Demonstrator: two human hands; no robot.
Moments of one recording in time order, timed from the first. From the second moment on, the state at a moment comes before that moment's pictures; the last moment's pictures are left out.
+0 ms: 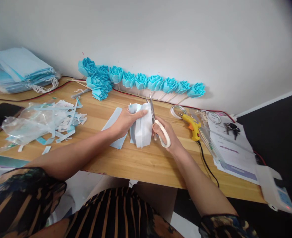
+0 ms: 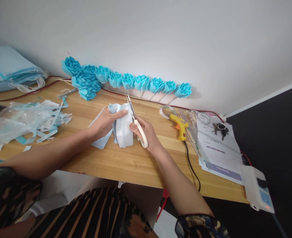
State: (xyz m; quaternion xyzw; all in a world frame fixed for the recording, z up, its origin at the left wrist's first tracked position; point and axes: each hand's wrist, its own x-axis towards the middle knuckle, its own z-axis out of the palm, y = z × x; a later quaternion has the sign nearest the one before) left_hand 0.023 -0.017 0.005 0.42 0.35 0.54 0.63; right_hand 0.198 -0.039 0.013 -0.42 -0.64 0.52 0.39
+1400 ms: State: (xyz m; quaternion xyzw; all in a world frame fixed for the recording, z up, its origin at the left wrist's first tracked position) left_hand 0.019 -0.012 0.005 0.42 0.34 0.54 0.65; right_hand 0.197 -0.038 0.008 -0.43 -0.58 0.55 0.42
